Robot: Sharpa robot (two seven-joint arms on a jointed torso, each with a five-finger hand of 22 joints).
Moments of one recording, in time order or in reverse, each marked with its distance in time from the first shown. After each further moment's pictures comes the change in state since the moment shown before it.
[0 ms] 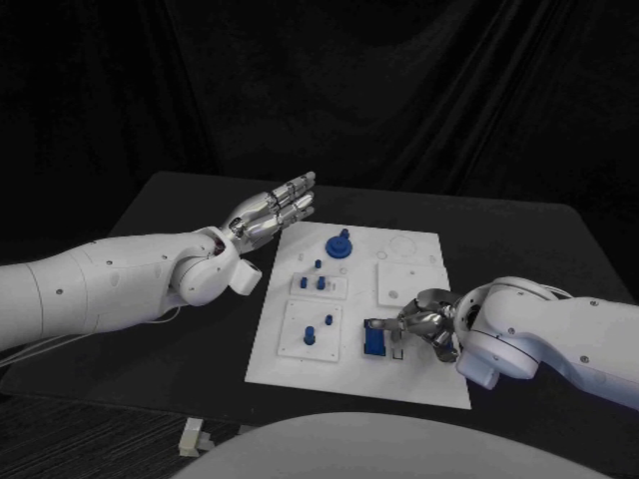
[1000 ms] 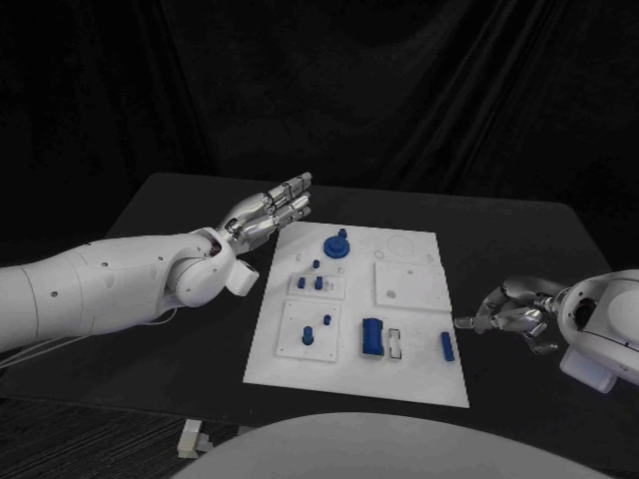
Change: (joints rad) left arm -0.001 -0.005 0.000 -0.001 0.000 0.000 -0.001; left_hand 0.008 -0.001 0.005 -0.005 0.008 0.000 0.007 0.000 0.001 0.000 0.000 0.000 0.000 0.000 0.000 0.000 -0.001 0.000 0.000 0.000 0.000 0.000; right arm 0.115 -0.356 -0.016 0.165 -0.153 0.084 0.000; right_hand 0.181 0.066 -0.074 -0.036 0.101 0.057 -0.013 0.000 -0.092 0.000 0.000 0.000 0.000 0.000 0.000 0.000 0.000 0.000 0.004 -0.004 0.034 0.000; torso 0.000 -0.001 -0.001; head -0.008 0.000
